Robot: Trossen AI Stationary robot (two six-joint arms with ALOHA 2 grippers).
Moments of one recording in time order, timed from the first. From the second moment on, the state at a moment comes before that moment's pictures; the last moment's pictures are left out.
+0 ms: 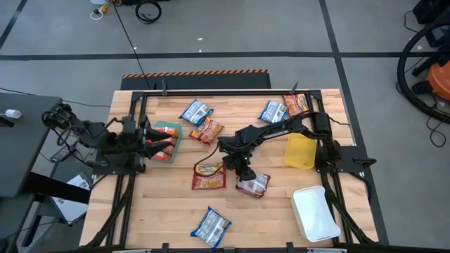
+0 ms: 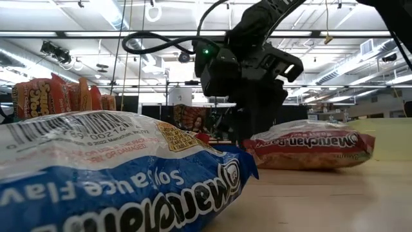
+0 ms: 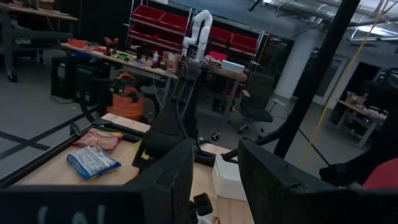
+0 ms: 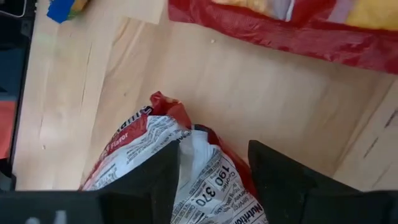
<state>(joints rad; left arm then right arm) -0.54 0.71 0.90 -0.13 -0.67 -0.28 -0.04 2.07 1.41 -0.74 -0.56 -0.30</state>
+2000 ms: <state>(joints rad) -0.54 0.68 0.90 -0.12 -0.73 -0.25 0.14 0.86 0.73 -1.34 0.76 1.13</state>
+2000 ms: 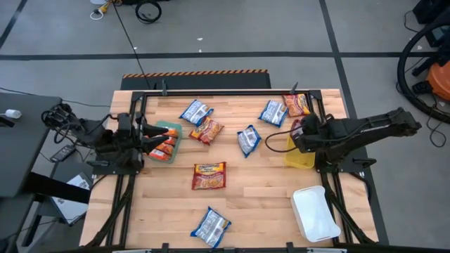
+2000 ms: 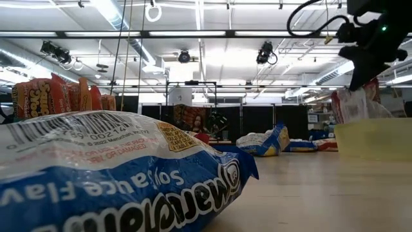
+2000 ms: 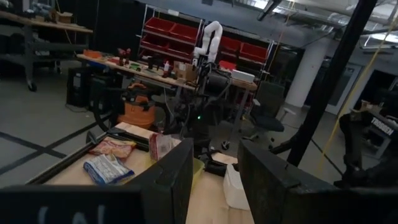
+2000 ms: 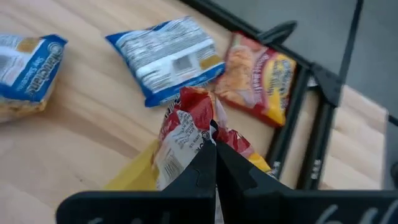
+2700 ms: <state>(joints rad) -0.54 0.83 0.90 -0.24 -0.58 -0.53 0.02 0.93 0.64 -1.23 0.89 1.14</state>
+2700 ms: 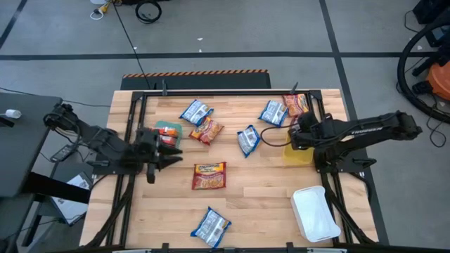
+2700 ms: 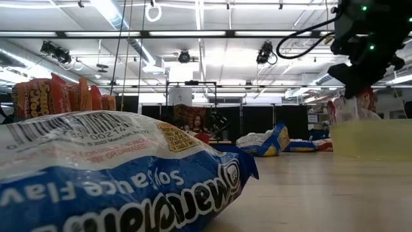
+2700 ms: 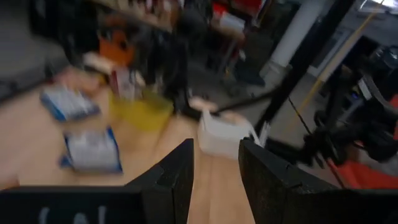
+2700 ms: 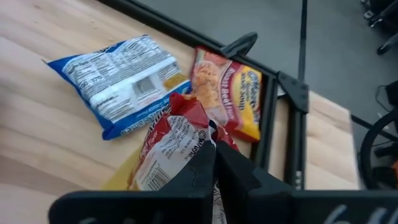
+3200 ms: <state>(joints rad) -0.61 0.86 0.90 -0.41 -0.44 -0.79 0.02 0.90 0.64 -1.19 0.87 1.05</state>
